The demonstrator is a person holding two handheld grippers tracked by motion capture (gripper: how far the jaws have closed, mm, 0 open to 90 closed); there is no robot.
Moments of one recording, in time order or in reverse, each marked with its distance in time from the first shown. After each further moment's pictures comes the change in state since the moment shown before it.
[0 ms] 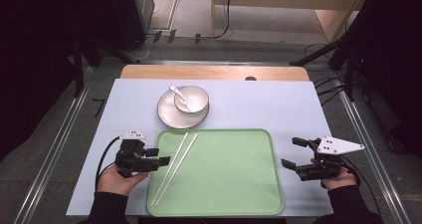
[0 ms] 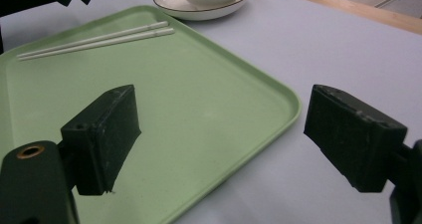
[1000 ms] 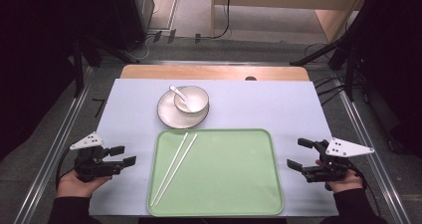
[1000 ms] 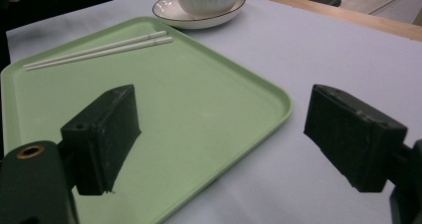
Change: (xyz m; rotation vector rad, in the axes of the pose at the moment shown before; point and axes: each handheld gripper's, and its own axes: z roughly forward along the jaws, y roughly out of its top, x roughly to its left) left arm 0.059 -0.040 -0.056 -0.150 0.029 0.024; right arm -0.003 -0.006 -0.014 -0.043 -0.005 0.021
